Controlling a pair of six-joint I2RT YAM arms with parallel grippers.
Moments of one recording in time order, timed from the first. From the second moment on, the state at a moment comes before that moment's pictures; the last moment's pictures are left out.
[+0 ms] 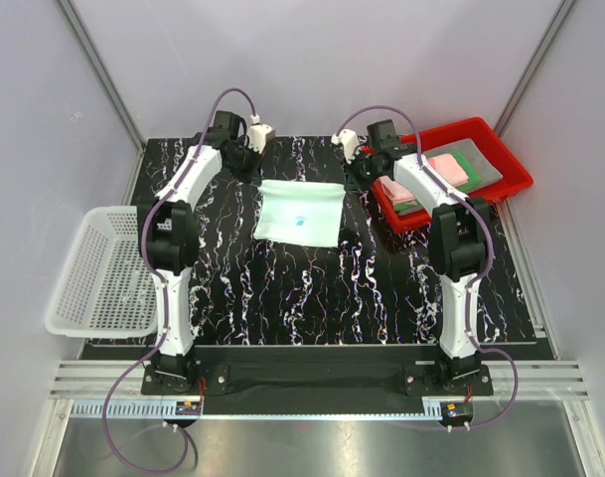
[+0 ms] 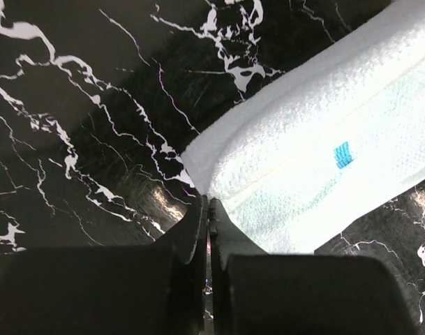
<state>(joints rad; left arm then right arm) -0.18 2.21 2.02 -0.79 0.42 0.33 0.30 2.17 1.90 -0.62 -0.46 -0.51</state>
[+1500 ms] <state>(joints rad) -0.22 1.85 1.43 -0.68 0.33 0.19 0.44 1.94 1.39 -0.46 -0.41 -0.37</state>
